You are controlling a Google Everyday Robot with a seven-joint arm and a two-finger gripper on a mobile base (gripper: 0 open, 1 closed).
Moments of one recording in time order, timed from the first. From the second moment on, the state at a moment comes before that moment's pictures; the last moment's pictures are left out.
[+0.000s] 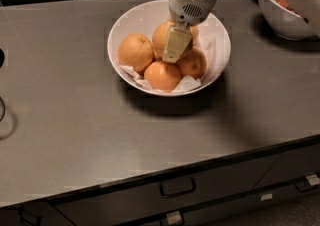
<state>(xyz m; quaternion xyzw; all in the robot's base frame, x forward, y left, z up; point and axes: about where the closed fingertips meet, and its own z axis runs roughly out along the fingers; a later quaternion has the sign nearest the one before) 0.581 -0.039 0.949 -0.66 0.72 0.02 0.20</state>
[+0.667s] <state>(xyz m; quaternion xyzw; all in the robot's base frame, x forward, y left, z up) 0.569 -0.052 0.990 -0.63 0.74 -0.03 0.24</state>
